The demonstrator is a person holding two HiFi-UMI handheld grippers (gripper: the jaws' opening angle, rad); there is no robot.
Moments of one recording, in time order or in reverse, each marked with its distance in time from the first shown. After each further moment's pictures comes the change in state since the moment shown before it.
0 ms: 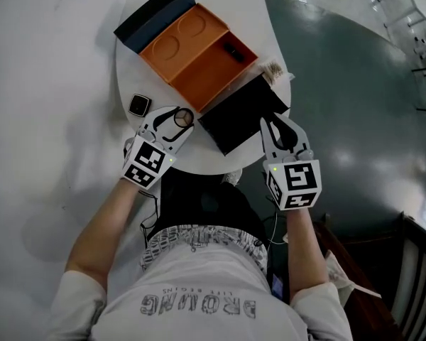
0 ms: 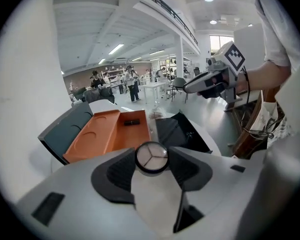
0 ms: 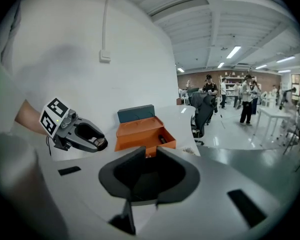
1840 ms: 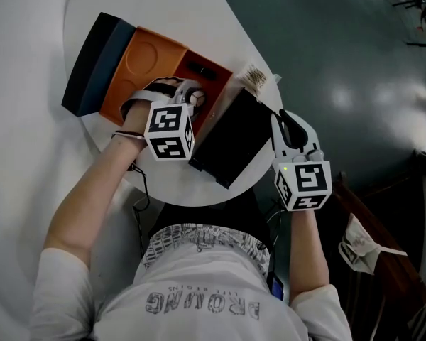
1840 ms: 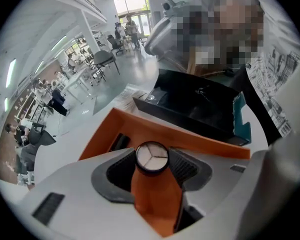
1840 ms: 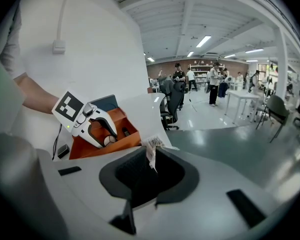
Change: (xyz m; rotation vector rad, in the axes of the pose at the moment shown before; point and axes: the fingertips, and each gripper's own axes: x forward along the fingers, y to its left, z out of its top) left arm 0.178 0.025 0.023 0.842 0.320 -0.546; right arm 0.046 -0.089 -0.028 0.221 0.124 -0.283
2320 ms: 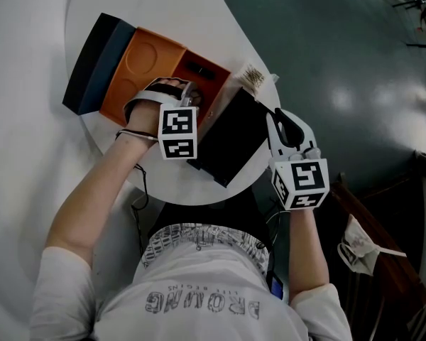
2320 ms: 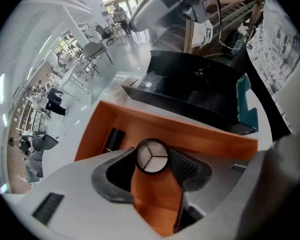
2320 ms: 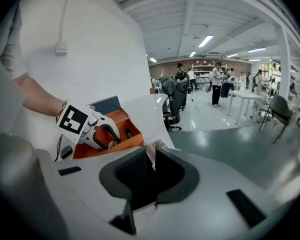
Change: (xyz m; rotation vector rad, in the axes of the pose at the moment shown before) left arm 0.012 -0.003 -0.011 0.087 0.152 0.013; right arm -0.001 0.005 0.006 -0.007 -0.006 0.030
